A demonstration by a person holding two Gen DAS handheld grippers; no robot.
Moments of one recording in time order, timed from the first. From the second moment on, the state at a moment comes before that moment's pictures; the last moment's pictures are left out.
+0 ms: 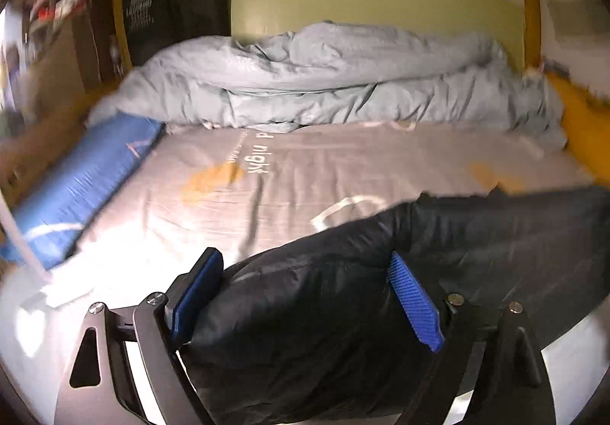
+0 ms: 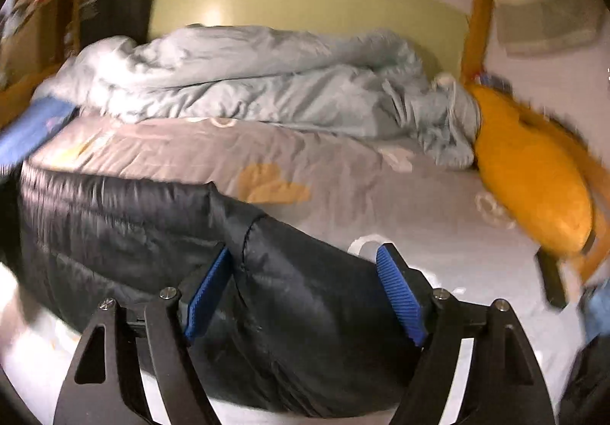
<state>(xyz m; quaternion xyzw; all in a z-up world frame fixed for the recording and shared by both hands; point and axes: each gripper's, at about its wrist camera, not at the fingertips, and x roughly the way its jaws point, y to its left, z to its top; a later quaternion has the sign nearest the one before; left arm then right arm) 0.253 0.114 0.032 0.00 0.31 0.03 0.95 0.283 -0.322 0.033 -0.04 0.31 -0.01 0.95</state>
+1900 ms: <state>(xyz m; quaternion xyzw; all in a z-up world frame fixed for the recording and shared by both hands) 0.198 0.102 0.035 -0.03 0.14 0.03 0.99 0.266 -0.349 0.065 0.08 0.16 0.02 0.98</state>
